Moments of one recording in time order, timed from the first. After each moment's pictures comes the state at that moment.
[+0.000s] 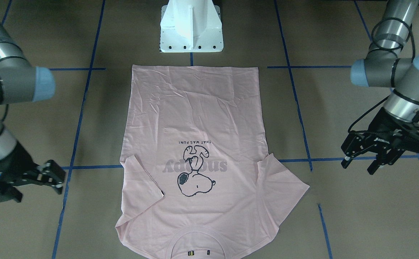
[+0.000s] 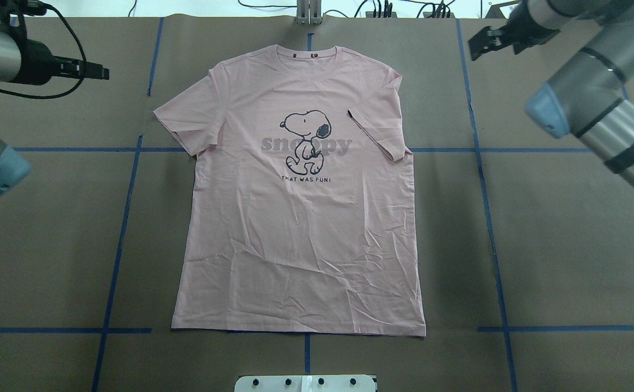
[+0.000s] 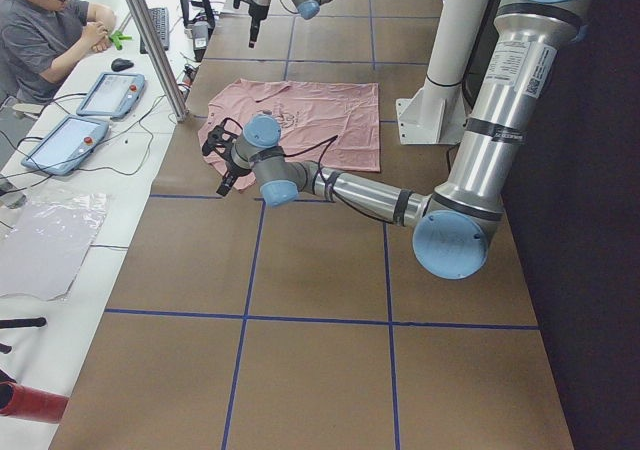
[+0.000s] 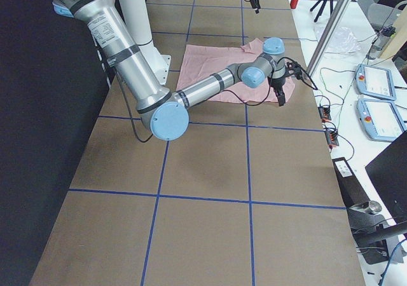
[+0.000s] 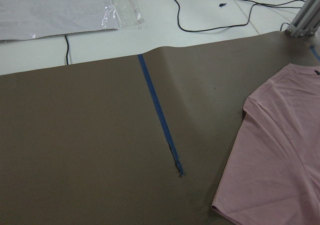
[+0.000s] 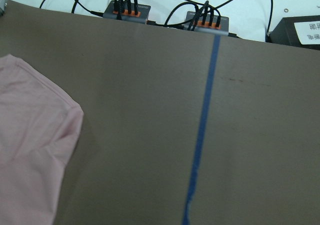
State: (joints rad) left arm -1.03 -1.93 -1.43 -2.45 -1.93 -0.86; right arm 1.12 -1.06 1.46 -1.24 2.10 0.58
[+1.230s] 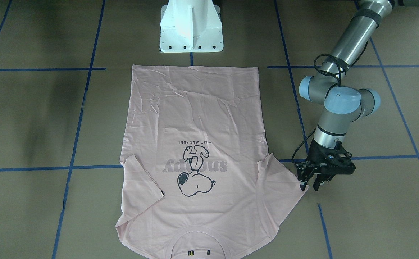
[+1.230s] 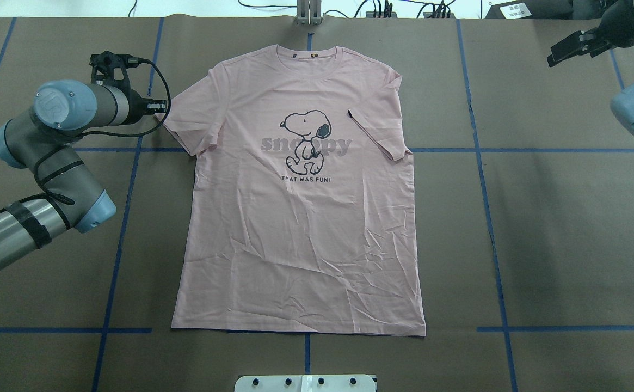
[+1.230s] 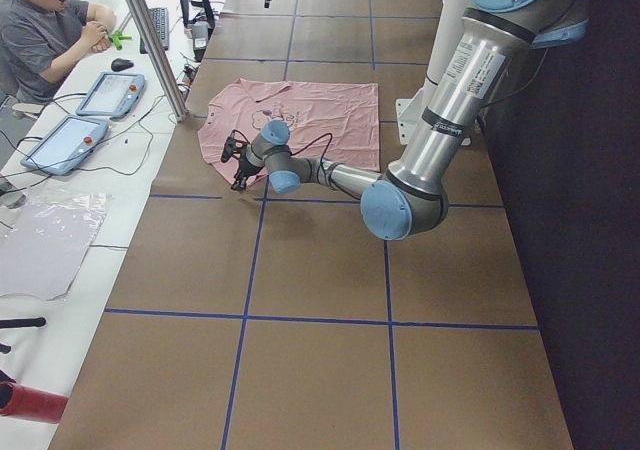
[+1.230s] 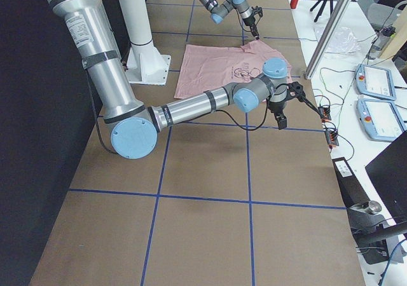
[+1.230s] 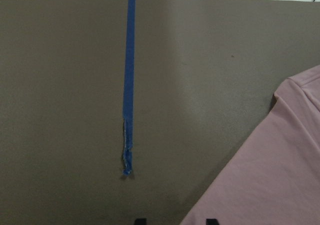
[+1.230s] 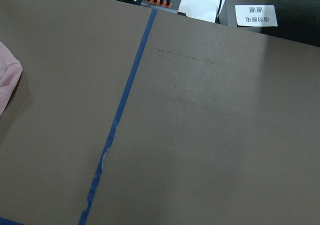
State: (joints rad) left arm -0.82 -2.07 -1.19 -2.46 -1.65 -1.04; right arm 1.24 -1.19 1.52 -1.23 2.18 0.42
